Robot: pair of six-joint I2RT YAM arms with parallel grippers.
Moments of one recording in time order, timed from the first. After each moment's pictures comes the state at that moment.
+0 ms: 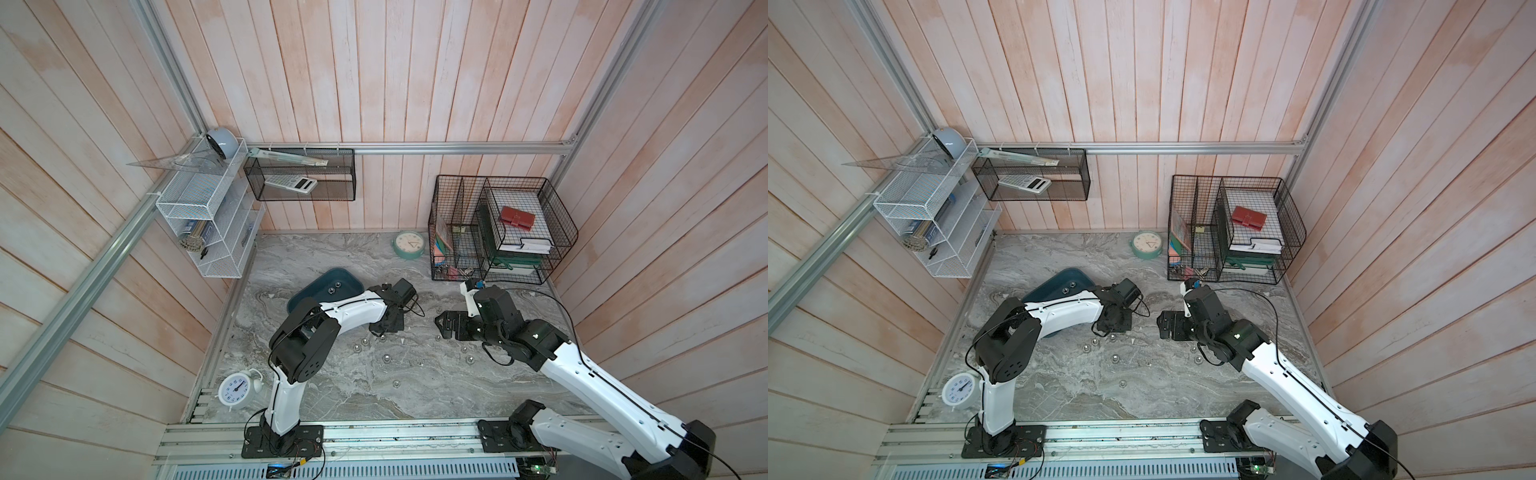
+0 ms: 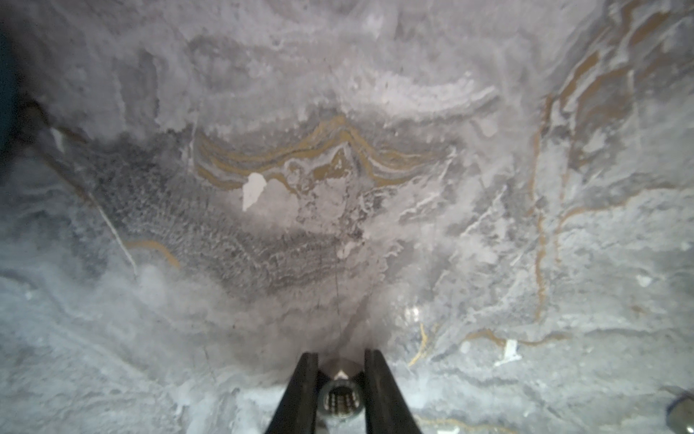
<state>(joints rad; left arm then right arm) -0.78 2.00 1.38 -0.72 -0.12 -0.72 0.66 0.99 0.87 -0.68 0.00 0.58</state>
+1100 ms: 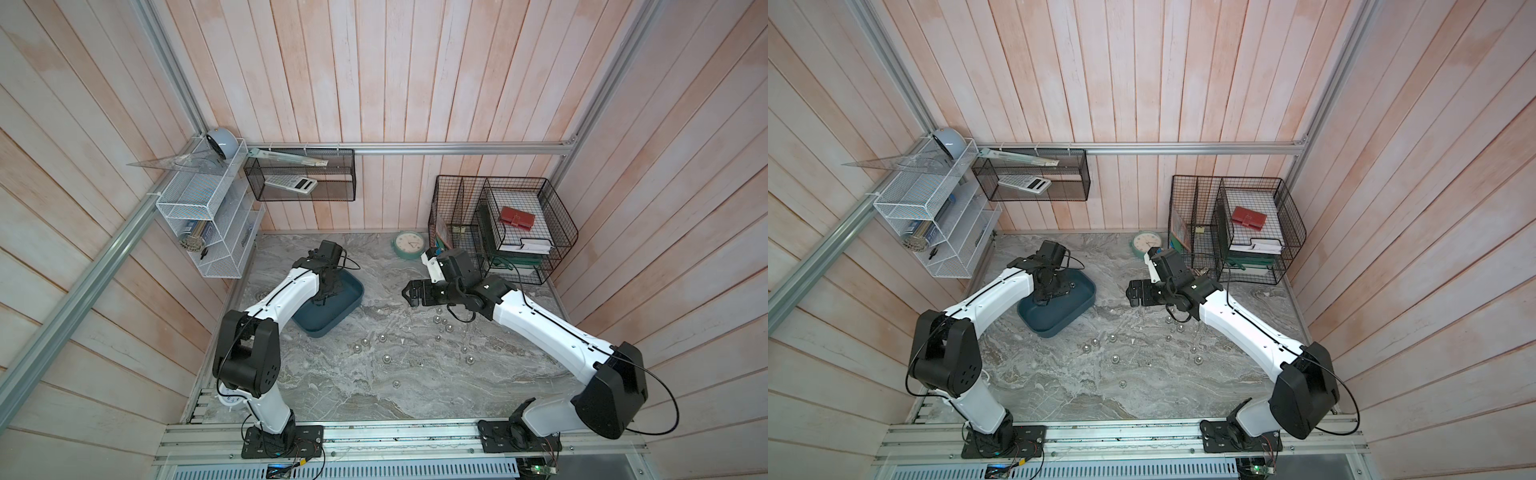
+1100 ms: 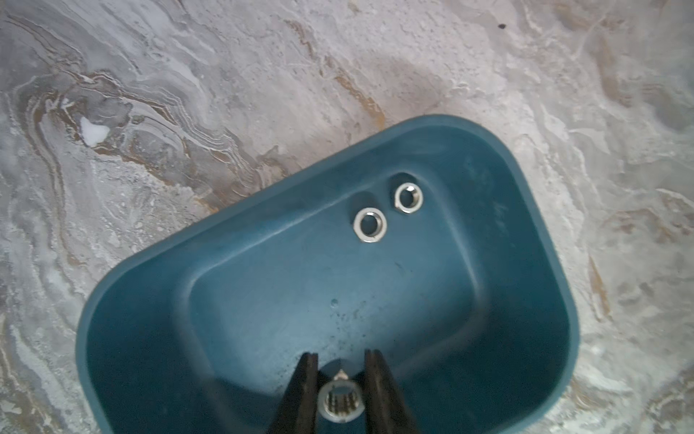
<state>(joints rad) -0.28 1.73 1.33 -0.77 -0.21 -0.58 0.66 1.47 1.25 -0.57 -0.14 0.45</state>
